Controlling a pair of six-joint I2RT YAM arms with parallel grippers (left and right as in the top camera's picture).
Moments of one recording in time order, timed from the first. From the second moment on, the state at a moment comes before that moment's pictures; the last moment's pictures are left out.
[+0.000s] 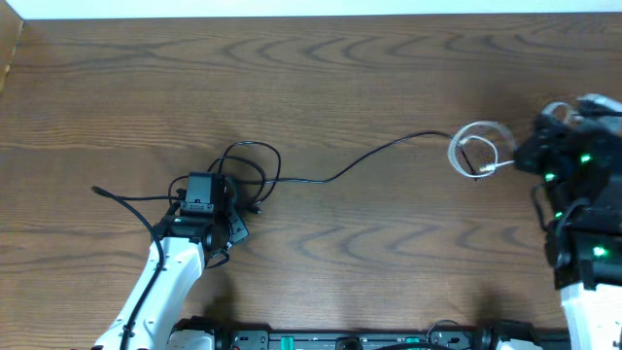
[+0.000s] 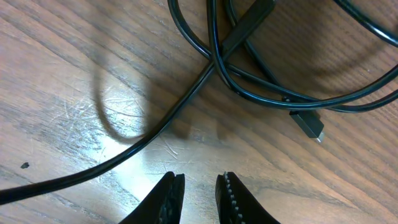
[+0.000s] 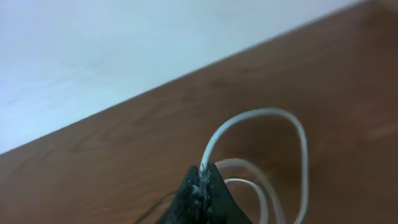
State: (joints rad) left arm -0.09 1.22 0.56 -0.65 -0.02 -0.59; right arm -0.13 0.93 0.87 -0.34 -0.03 0.33
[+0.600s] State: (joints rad) left arm -0.09 1.22 0.56 -0.65 -0.02 -0.59; right arm -0.46 1.16 0.92 -0.25 0.23 0.27
